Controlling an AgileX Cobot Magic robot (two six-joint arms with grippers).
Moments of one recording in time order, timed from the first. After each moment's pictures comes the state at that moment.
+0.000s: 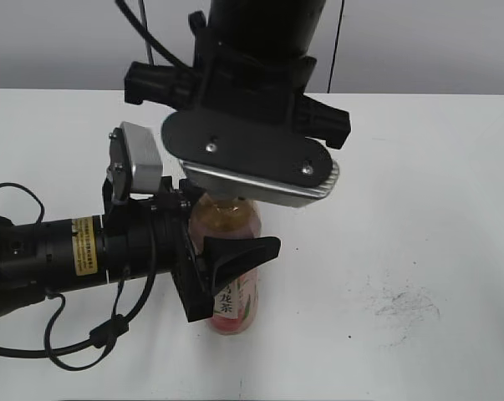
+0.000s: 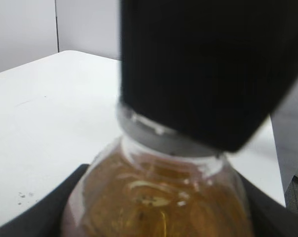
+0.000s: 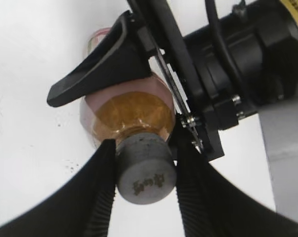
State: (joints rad) left arm -0.50 1.89 -0.55 0.85 -1.19 -0.34; right arm 0.87 1.85 -1.70 0.09 1.24 -2.30
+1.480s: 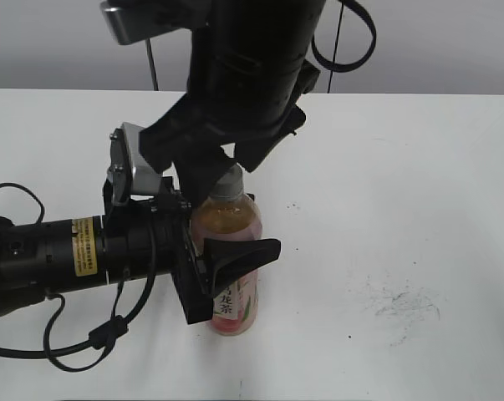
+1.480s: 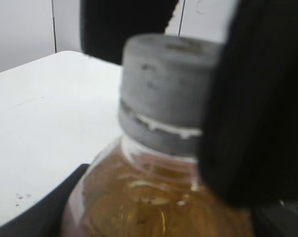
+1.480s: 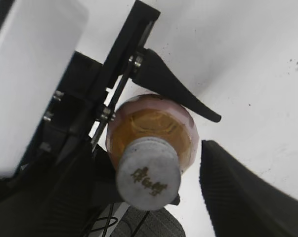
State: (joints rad) left arm -0.50 1.89 -0.55 0.85 -1.20 -0.34; right arm 0.87 1.85 -1.70 0.08 1.22 -0.03
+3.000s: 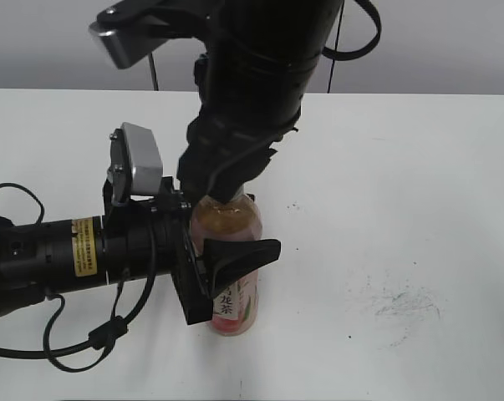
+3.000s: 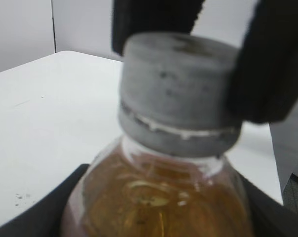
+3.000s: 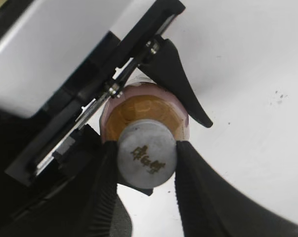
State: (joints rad) left arm -0.50 1.89 -0.55 0.85 -1.20 -0.34; right arm 0.87 1.82 -1.66 0.07 1.22 -0.34
